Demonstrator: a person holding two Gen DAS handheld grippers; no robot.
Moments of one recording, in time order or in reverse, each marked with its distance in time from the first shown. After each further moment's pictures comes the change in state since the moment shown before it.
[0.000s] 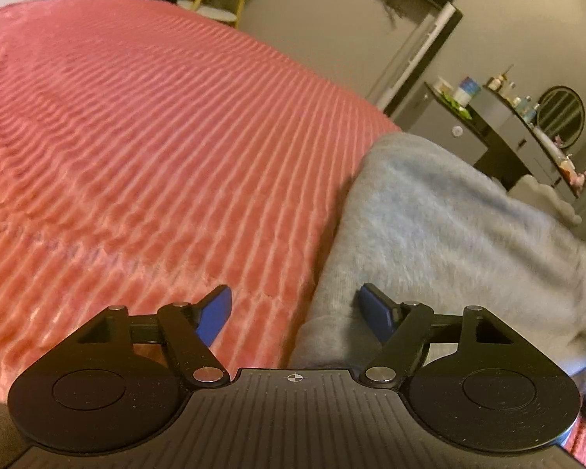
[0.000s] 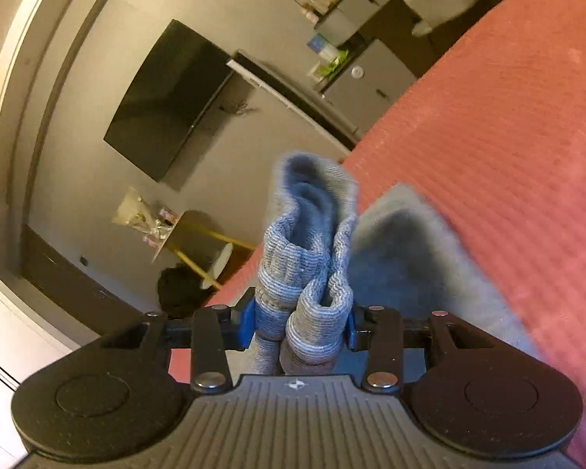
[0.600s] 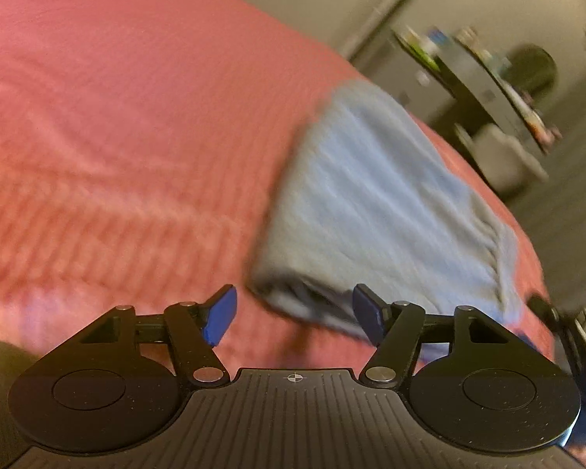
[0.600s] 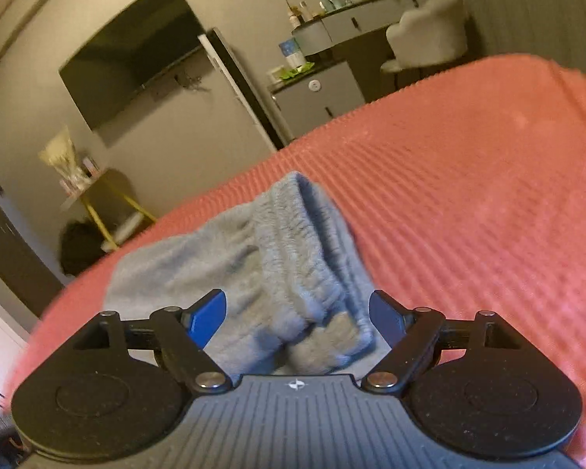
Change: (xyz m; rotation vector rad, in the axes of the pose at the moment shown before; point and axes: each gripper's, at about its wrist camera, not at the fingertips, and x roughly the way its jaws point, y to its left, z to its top) left arm -0.022 -0.007 -0.012 0.041 0.192 -0.139; right arm -0.022 0.003 -0.025 -0.122 -0.022 -0.112
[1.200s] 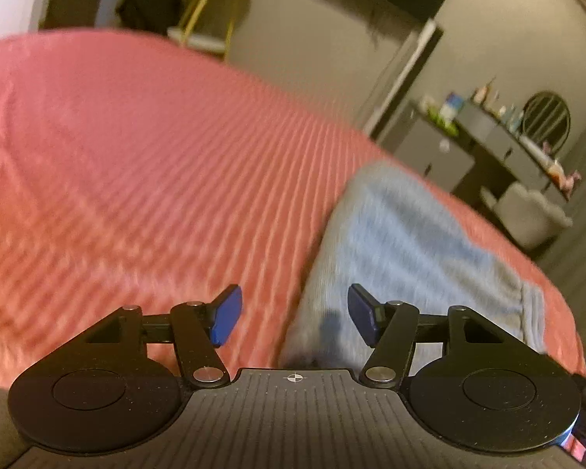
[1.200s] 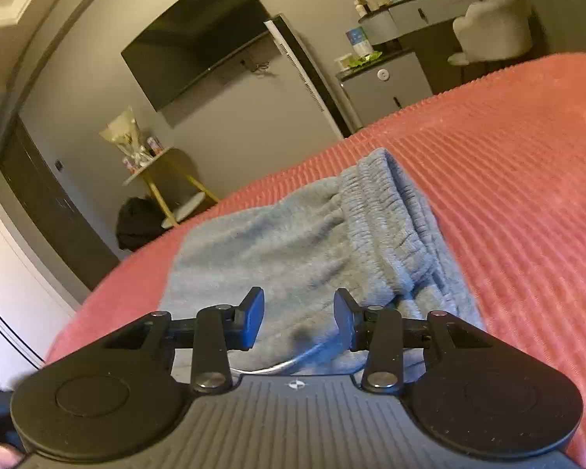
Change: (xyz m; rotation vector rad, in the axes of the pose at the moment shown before) left arm -0.014 -0.002 0.008 0.029 -0.311 0.144; right arm 0.016 0.026 -0.012 -0.136 0.034 0.120
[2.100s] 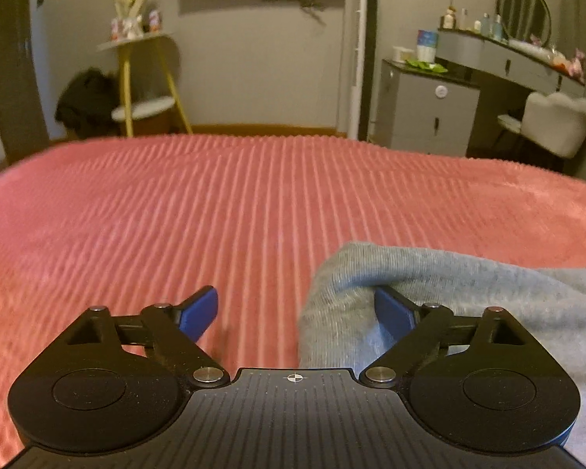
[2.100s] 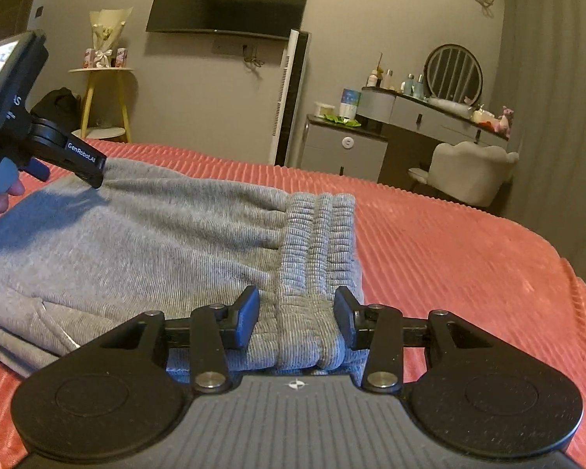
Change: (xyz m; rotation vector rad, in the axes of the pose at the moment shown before) left arm 0.157 -0.096 0.059 0.409 0.007 0.120; right arm 0.052 0.041 -0.021 -0.546 -0.084 -0.389
